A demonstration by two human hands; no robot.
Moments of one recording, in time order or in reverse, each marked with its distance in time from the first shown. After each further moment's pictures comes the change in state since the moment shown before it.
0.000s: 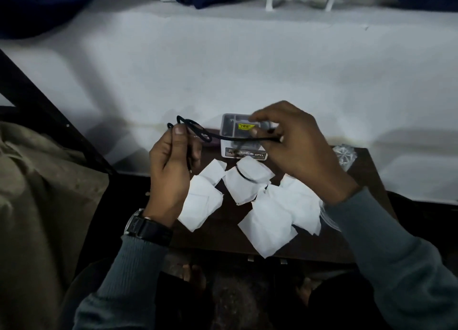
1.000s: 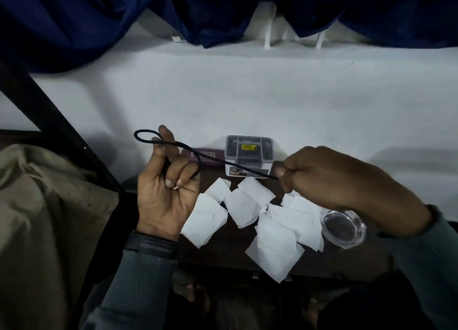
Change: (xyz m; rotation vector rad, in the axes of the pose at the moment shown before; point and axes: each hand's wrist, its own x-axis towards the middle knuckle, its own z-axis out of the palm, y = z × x) left_hand 0.008 0.027 -0.028 -1.346 -0.337 -0.405; right_hand -0.022 -0.075 -0.073 -0.332 -0.556 0.382
